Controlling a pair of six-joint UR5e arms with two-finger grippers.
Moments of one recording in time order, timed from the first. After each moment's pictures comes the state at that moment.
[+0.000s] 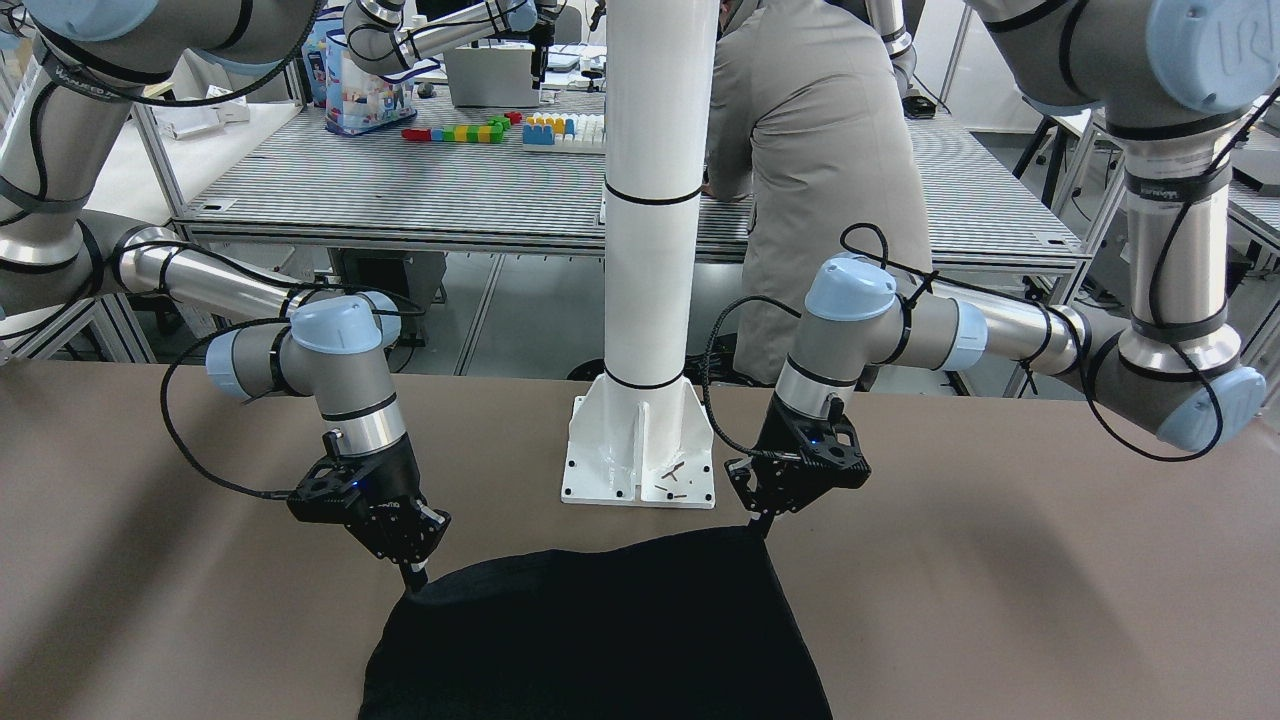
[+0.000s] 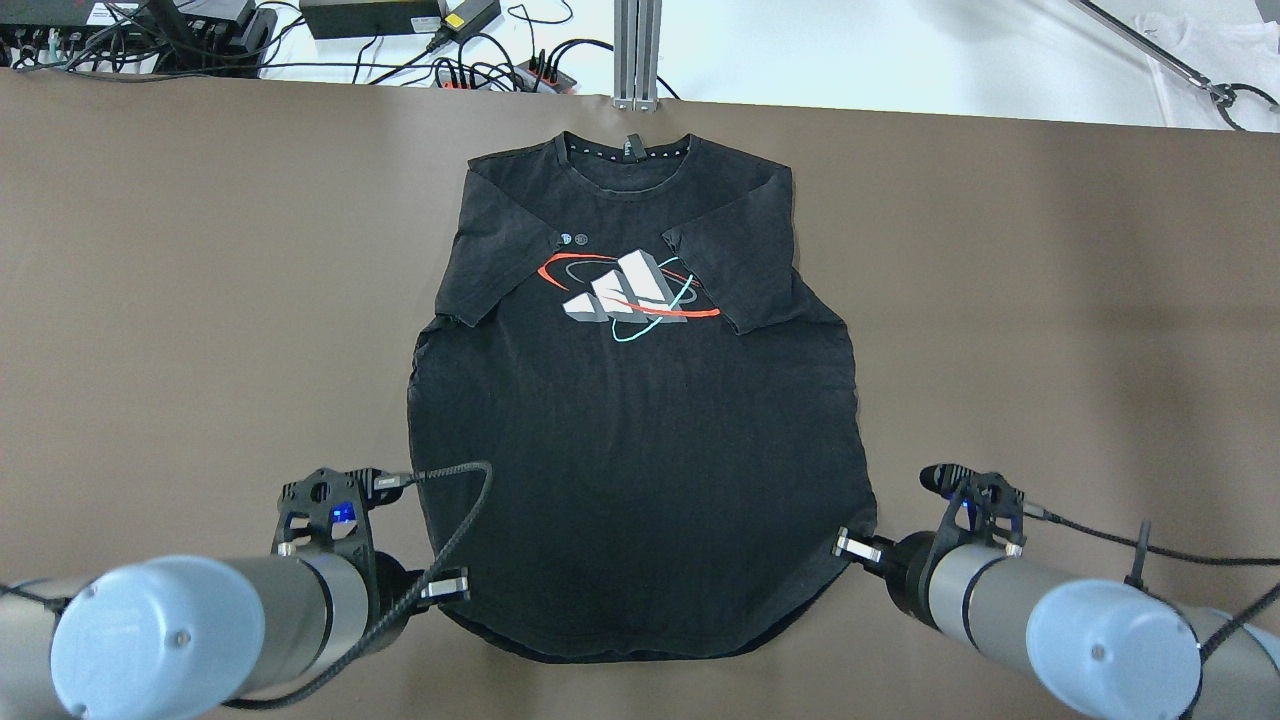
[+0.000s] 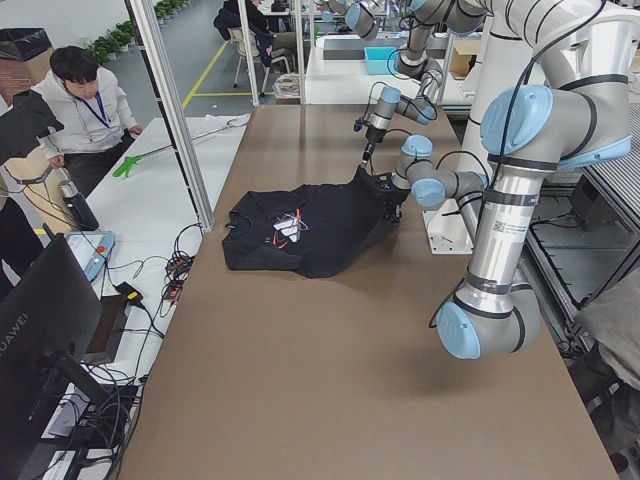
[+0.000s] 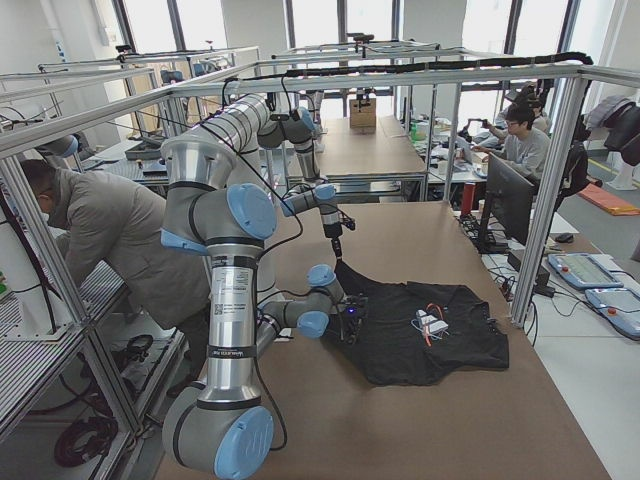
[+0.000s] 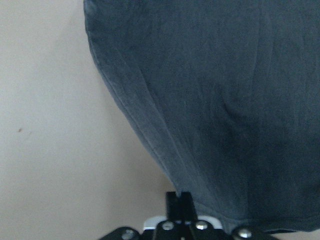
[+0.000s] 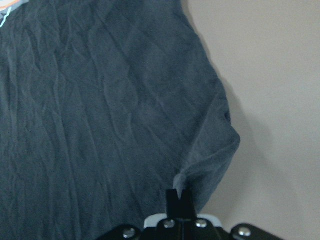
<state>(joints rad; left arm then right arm) -0.41 -1.97 -2.26 -1.47 -1.69 -1.50 0.50 -1.49 2.19 -1.22 1.65 1.57</state>
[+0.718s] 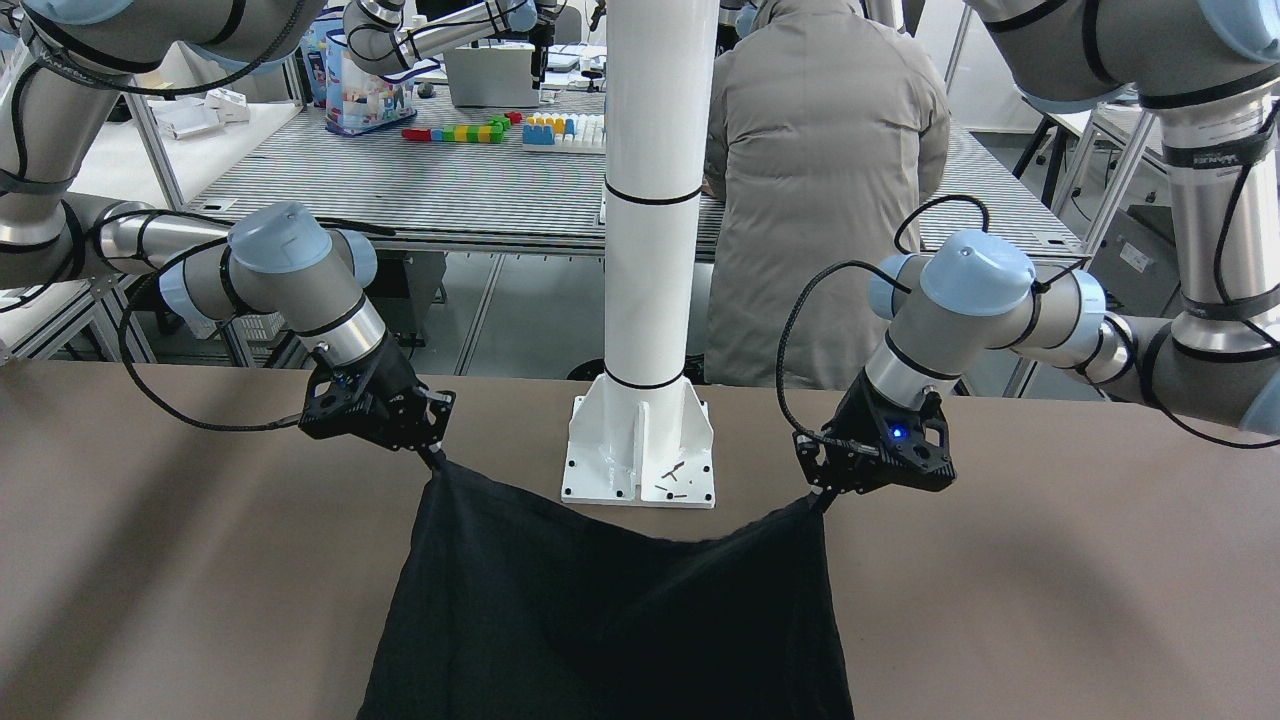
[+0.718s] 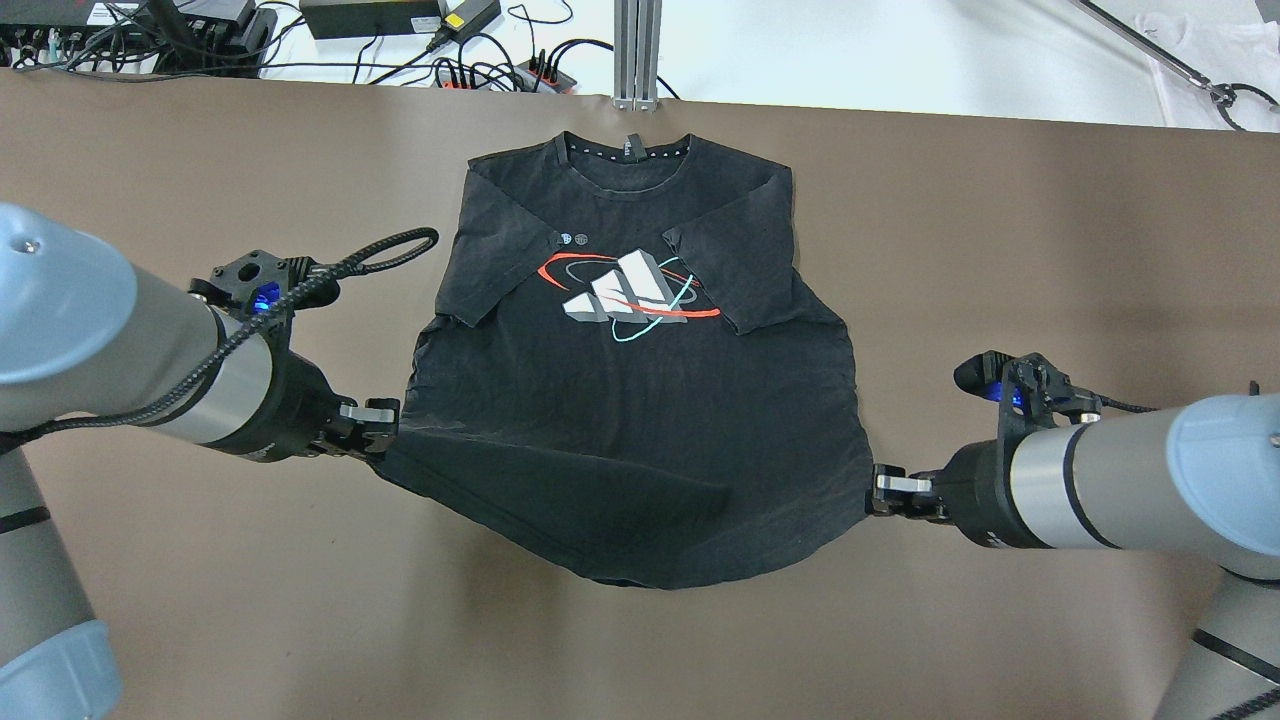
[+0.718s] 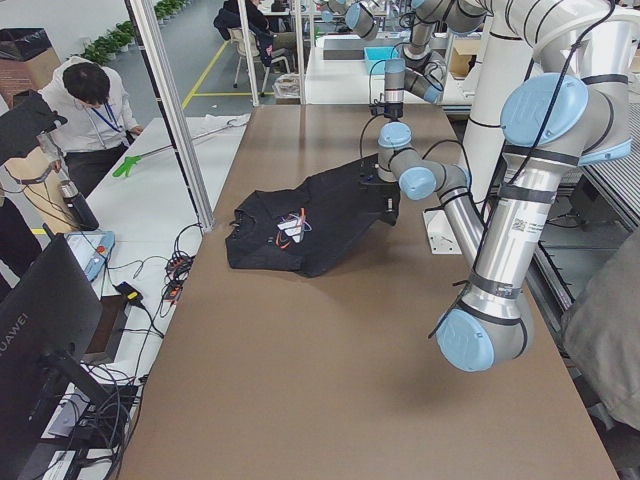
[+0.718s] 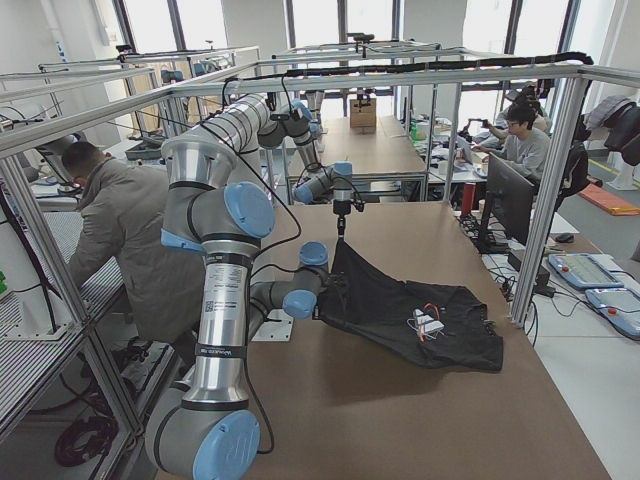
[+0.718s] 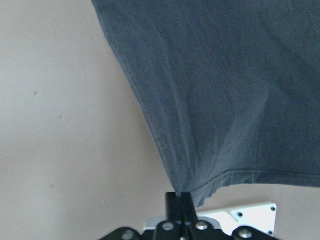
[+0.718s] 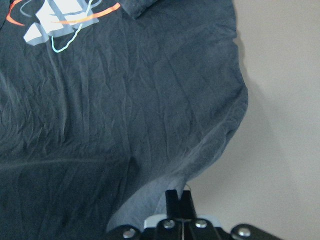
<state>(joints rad) -0.66 -1.94 -2.33 -1.37 -2.13 -1.21 0.53 -1.58 2.43 -1.34 2.04 1.34</state>
